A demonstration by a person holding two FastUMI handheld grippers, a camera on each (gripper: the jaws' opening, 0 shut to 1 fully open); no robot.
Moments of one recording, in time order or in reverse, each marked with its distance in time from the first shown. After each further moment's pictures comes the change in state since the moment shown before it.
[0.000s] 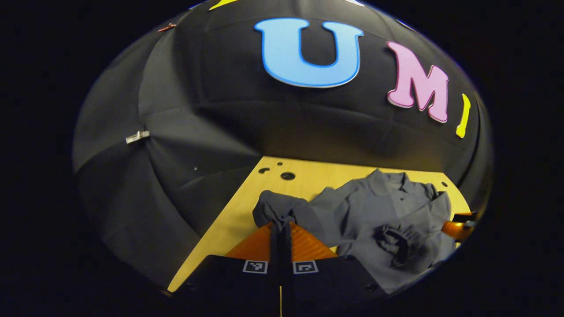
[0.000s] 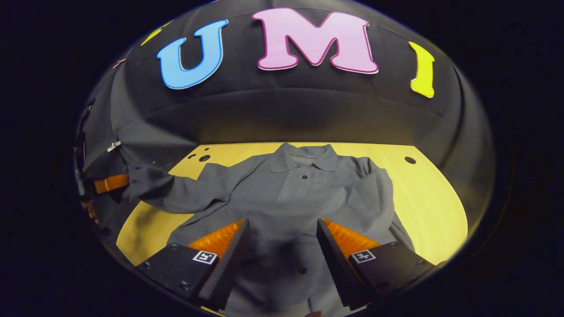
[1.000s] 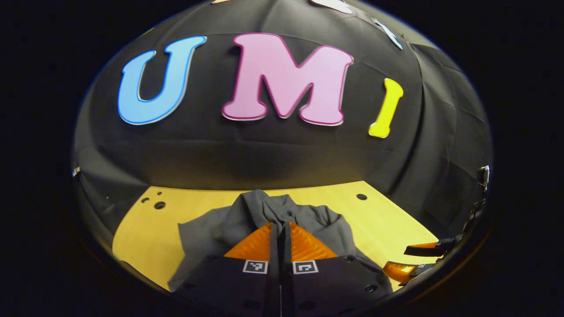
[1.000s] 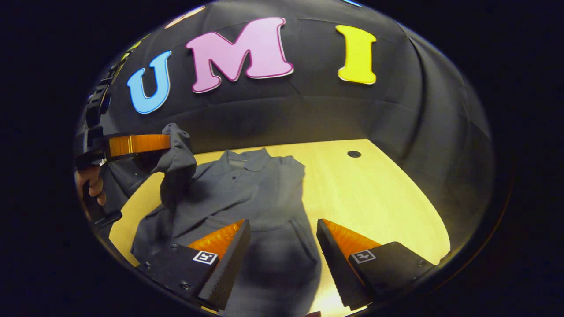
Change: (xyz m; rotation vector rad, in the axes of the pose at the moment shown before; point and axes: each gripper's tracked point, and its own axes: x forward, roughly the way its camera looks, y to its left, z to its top) left arm -0.017 -0.388 0.016 0.113 -0.062 -0.414; right arm -0.066 -0.213 -0.017 0.083 -0.033 -0.093
